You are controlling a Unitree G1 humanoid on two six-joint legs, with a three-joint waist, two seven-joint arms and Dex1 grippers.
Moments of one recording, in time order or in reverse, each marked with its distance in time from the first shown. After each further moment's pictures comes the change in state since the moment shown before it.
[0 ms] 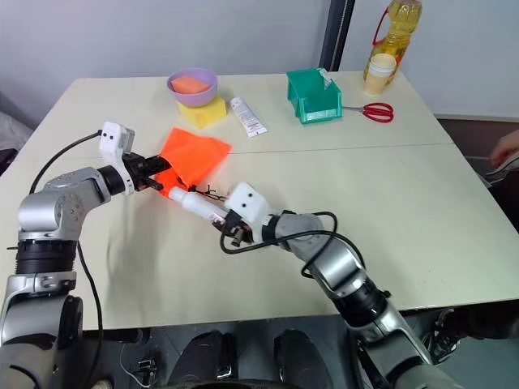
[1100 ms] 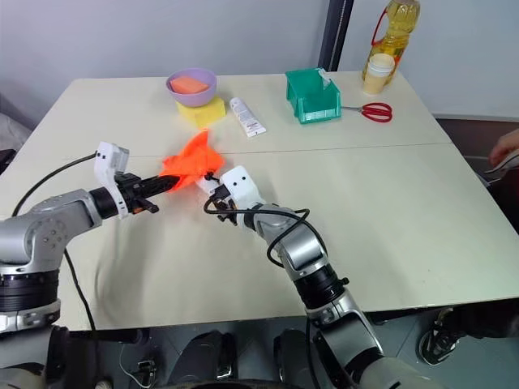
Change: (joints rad) left arm 0.214 -0.007 0.066 -0.324 -0.175 0.195 0.085; right arm -0.051 0.243 -0.129 0.244 -0.074 0.033 -0.220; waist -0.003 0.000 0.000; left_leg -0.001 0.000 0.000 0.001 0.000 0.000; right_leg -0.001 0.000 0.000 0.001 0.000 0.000
